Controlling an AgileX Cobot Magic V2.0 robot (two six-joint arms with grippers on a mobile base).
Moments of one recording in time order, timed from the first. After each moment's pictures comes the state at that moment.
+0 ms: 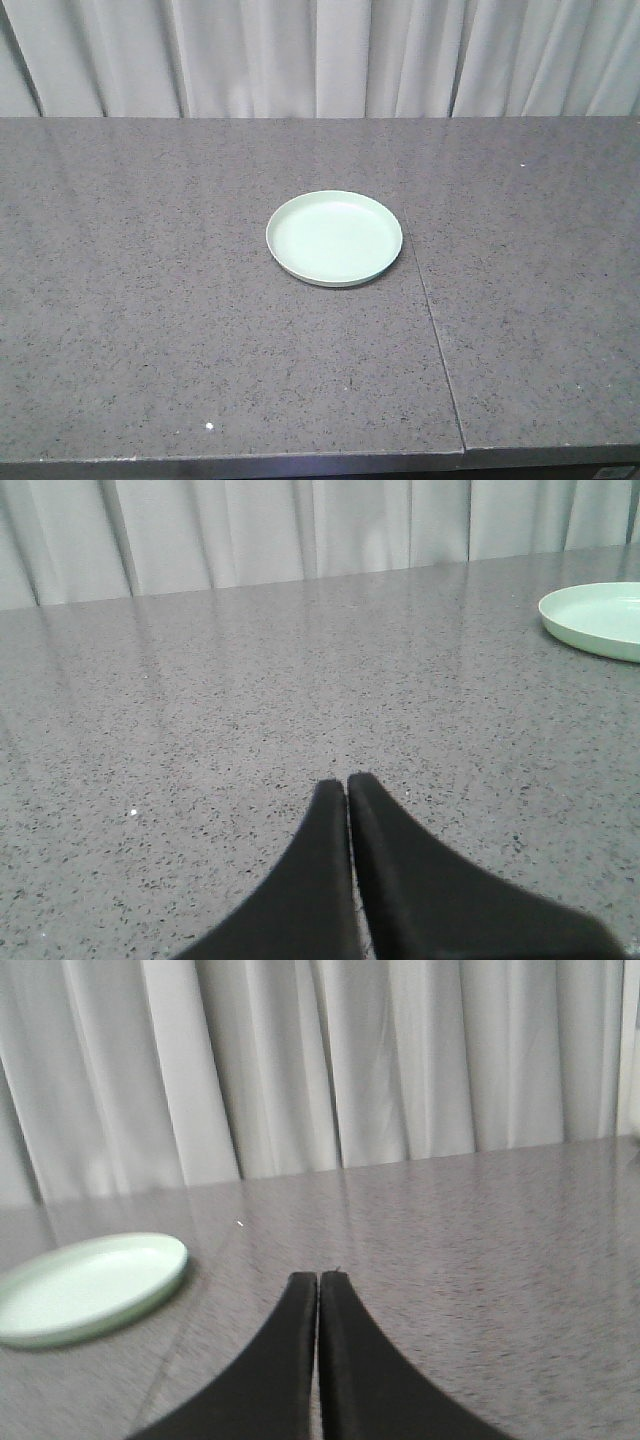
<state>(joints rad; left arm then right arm) -0.07 -0.01 0.02 0.06 0.23 -0.12 0.02 -0.01 0.03 -0.05 0.01 0.24</state>
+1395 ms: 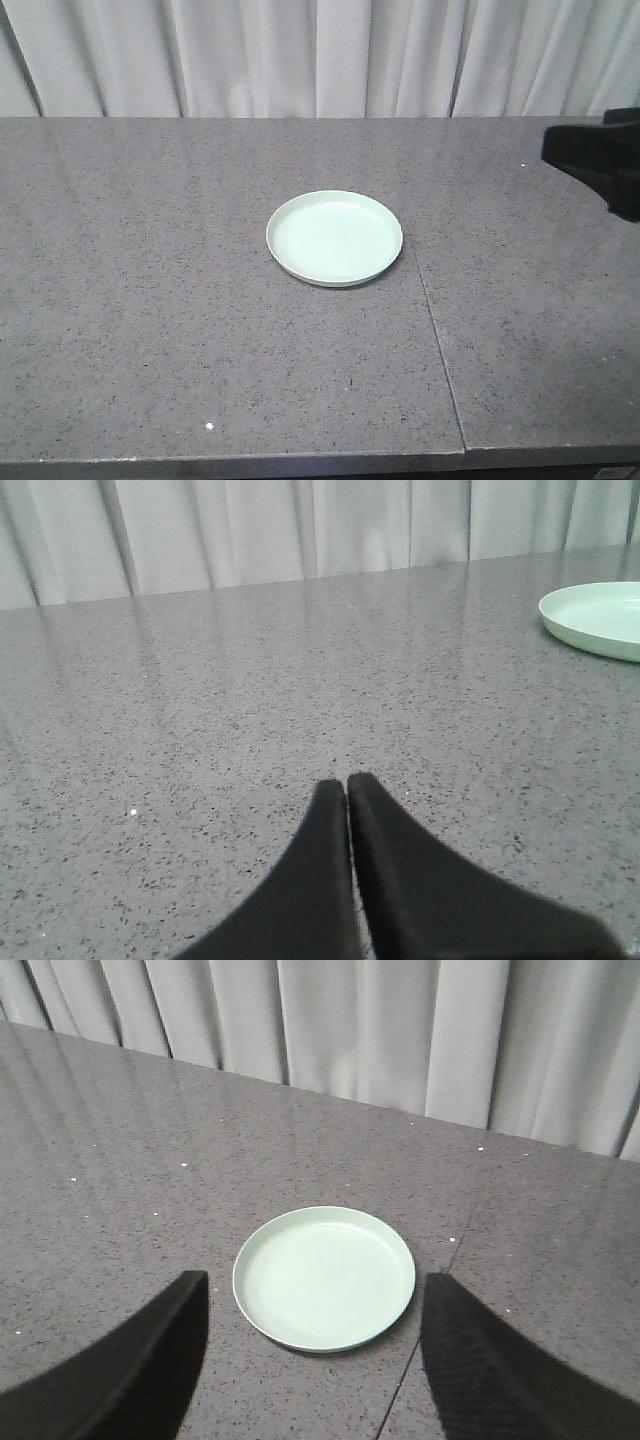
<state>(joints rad) -0.07 -0.01 0.02 0.06 0.23 -0.12 0.02 0.95 -1.06 0.79 0.74 -0.72</state>
